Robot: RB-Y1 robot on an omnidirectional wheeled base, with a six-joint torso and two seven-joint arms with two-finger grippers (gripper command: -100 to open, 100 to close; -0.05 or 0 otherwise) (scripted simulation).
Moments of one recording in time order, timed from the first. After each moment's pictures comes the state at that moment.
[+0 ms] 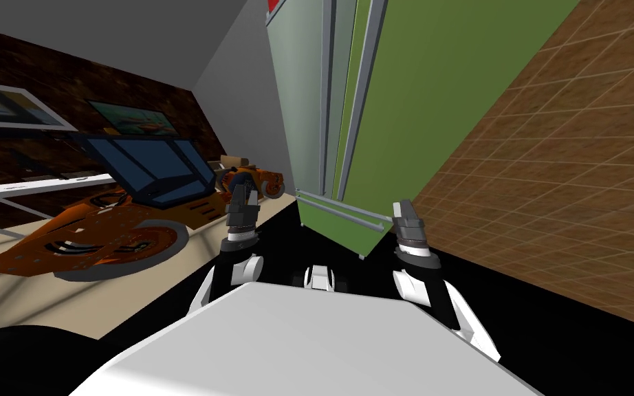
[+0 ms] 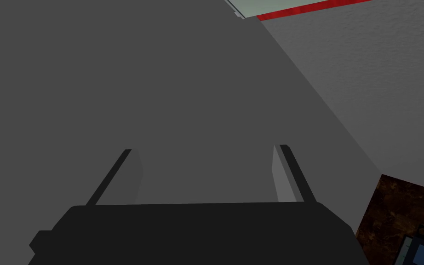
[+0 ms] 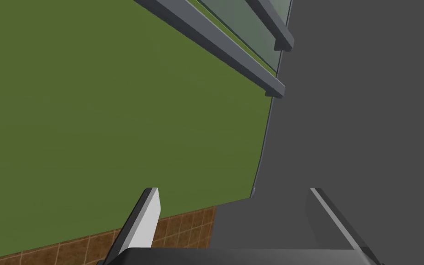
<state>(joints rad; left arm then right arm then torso) 0.49 0.03 0.05 -2.34 -0.07 -0.55 -0.09 0.44 -0.20 -0.12 -2.18 0.10 -0.62 0.17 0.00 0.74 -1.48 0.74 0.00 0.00</state>
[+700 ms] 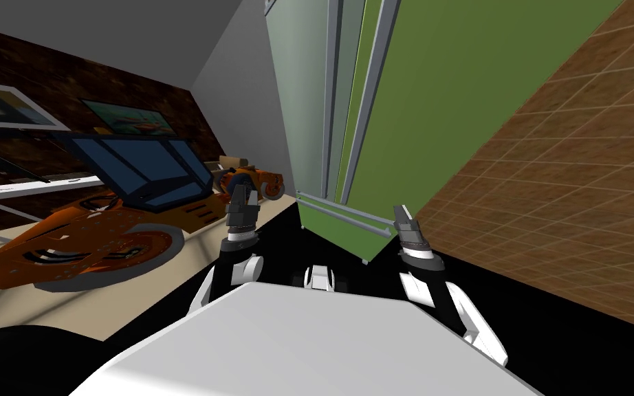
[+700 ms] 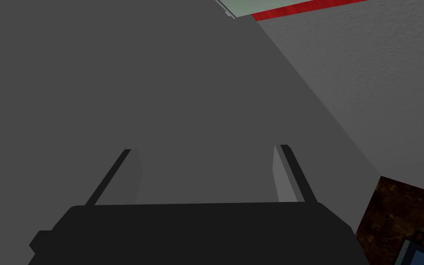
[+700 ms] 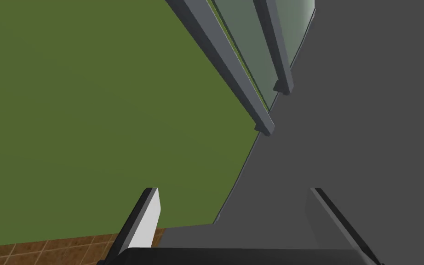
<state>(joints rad) 0.49 0.03 0.05 -2.34 -0.07 -0.55 -0.09 0.43 -0.23 -0.19 -2.09 0.18 -0.70 0.34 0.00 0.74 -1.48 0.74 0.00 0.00</state>
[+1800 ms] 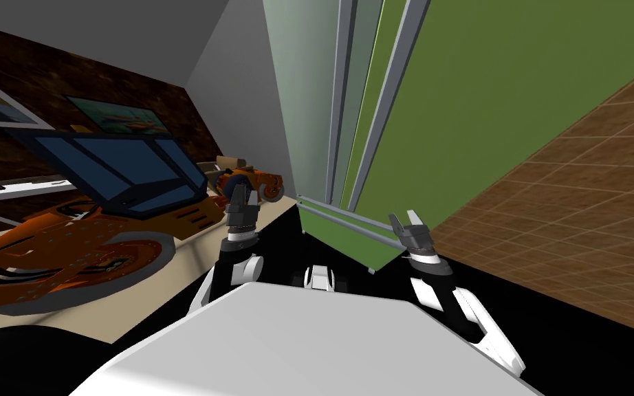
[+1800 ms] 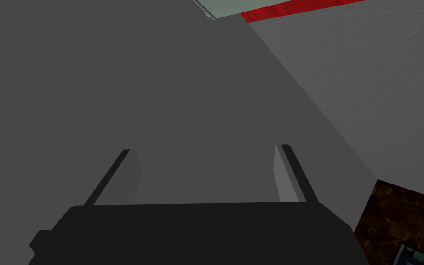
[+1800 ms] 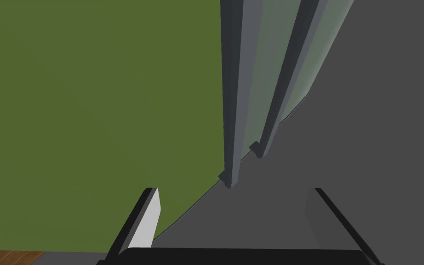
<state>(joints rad) 0.49 0.03 0.05 -2.34 -0.07 -0.55 -0.09 0.40 -0.25 -0.31 -1.92 0.32 -0.83 0.62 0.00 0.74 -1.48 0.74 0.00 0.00</state>
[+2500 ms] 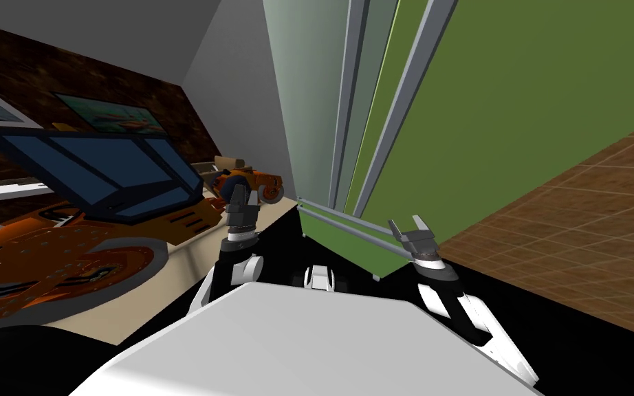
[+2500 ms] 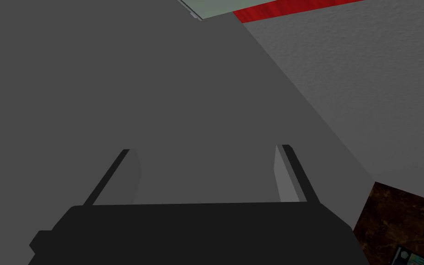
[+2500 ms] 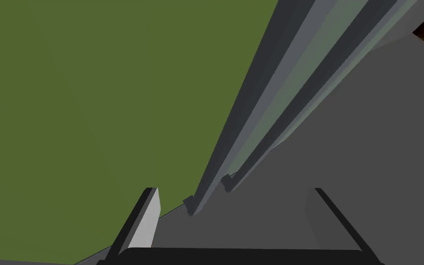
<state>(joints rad) 0.49 0.03 0.05 -2.34 -0.07 -0.55 -0.09 0.39 -0.25 -0.40 -1.81 0.41 -0.92 0.81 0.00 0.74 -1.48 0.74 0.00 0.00</state>
